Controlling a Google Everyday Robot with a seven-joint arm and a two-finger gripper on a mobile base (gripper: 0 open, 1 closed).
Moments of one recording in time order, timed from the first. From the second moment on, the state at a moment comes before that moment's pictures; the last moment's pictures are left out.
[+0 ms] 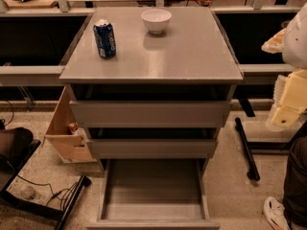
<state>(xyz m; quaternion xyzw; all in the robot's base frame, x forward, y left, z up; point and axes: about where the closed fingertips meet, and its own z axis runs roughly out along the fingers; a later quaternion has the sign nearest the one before) 0.438 -0.217 0.976 -0.60 0.78 -0.03 0.16</state>
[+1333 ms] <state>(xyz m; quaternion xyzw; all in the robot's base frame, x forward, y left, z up) 0.616 -0.170 0.989 -0.61 0.68 0.05 0.40</state>
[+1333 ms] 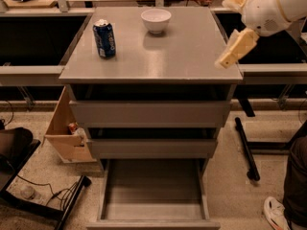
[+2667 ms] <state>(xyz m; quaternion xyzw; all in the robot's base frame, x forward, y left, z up) 0.713 -0.114 0.975 -0.59 0.61 0.15 0.51</state>
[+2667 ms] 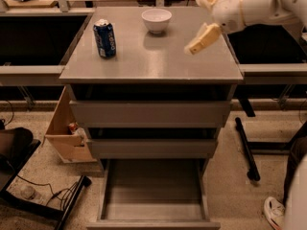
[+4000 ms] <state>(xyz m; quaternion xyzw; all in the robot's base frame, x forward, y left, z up) 0.783 0.089 0.919 -0.49 0.62 0.31 0.52</state>
